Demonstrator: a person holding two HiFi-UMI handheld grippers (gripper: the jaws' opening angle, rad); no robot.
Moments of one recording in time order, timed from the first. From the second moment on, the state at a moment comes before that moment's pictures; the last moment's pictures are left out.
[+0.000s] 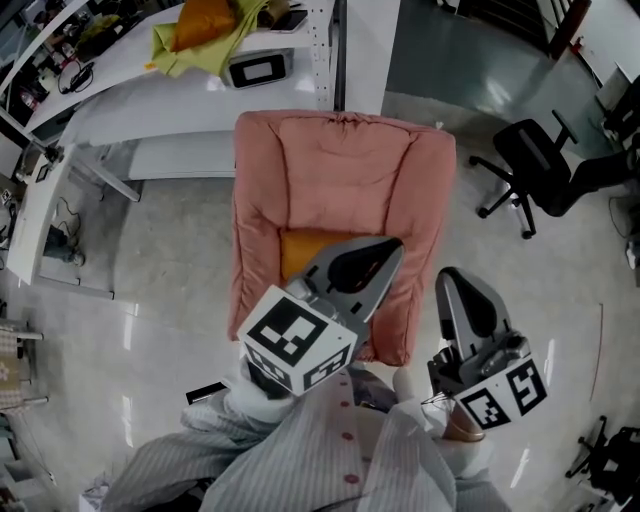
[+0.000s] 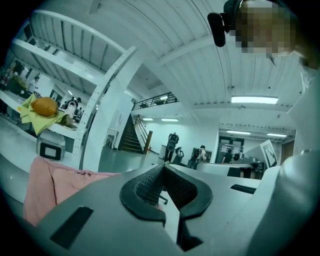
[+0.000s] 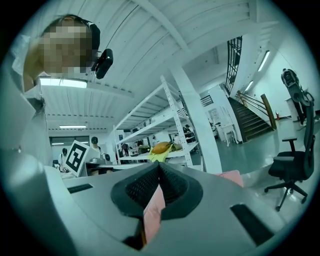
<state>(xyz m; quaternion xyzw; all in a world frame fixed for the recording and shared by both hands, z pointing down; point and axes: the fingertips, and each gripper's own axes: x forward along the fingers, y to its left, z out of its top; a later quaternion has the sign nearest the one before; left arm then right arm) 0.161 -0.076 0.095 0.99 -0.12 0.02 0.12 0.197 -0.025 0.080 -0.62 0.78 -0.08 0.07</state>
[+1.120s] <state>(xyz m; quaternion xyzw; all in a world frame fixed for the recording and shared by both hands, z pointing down) 0.174 -0.074 0.105 0.99 -0.10 0.03 0.12 0.202 -0.022 0.092 -0.63 0.77 -0.09 0.04</state>
